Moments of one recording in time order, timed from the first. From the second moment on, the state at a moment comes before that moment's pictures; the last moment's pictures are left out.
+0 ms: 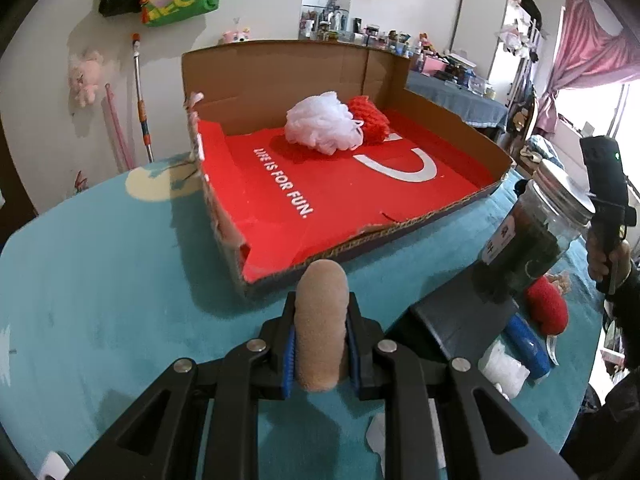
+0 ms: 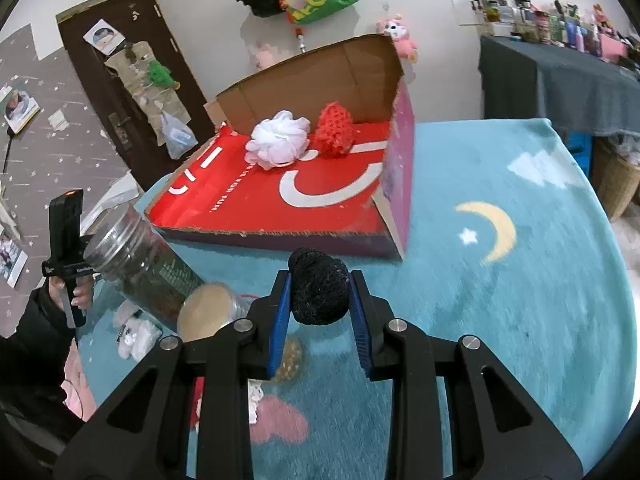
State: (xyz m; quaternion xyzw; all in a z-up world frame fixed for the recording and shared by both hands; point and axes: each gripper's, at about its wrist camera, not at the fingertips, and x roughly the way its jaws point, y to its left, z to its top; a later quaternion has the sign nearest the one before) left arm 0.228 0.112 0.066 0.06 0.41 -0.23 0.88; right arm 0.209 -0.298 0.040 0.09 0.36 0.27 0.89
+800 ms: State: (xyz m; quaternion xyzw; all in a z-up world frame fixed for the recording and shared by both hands) left arm 0.332 0.034 0.102 0.06 0.45 -0.20 0.87; right arm 0.316 -0.222 0.080 0.02 0.41 0.28 0.87
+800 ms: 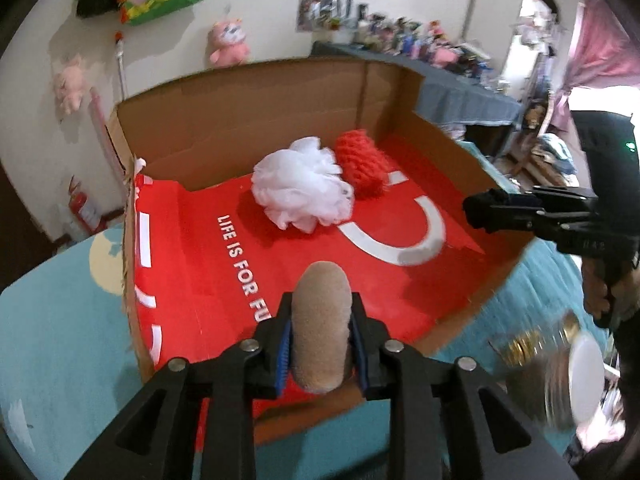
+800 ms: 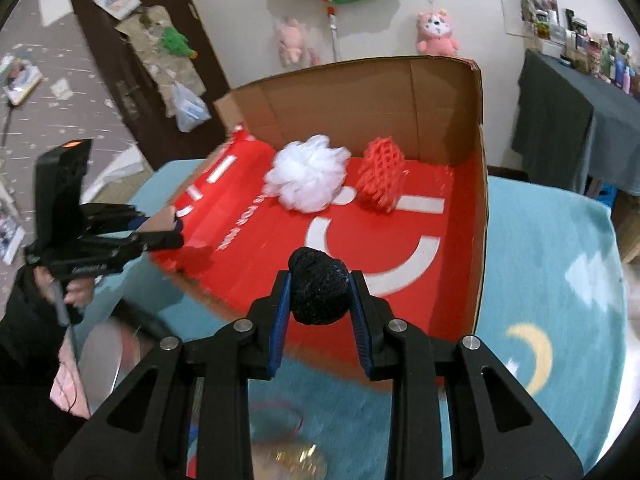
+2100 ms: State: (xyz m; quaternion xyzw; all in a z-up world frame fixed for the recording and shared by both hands) left arm 0.397 0.042 0.075 0.07 0.49 -0.09 0.87; right arm 0.404 -0.162 0.044 -0.14 0.49 0.13 0.85
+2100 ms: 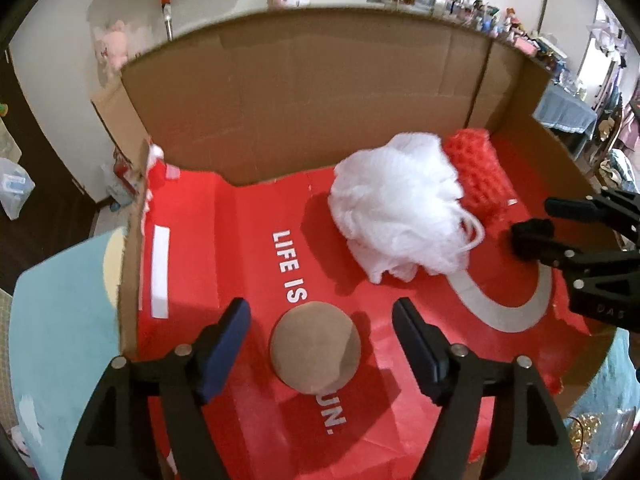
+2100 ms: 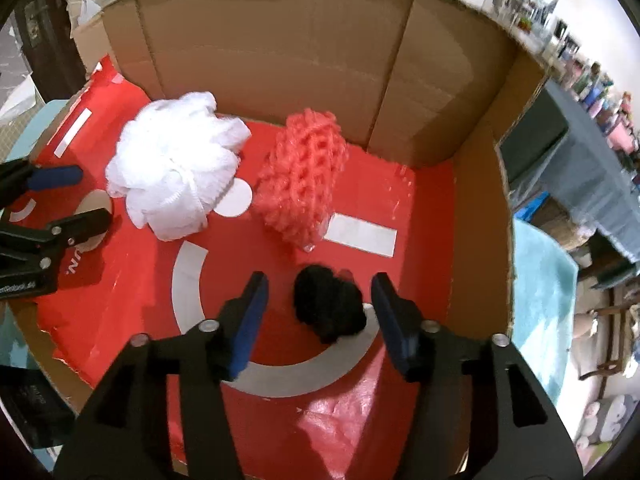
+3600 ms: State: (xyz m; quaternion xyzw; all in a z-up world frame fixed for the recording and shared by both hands) left arm 0.013 0.009 0.189 0.01 0.12 -0.09 0.99; right arm 0.008 -0.218 0.162 -0.05 0.15 0.12 0.98
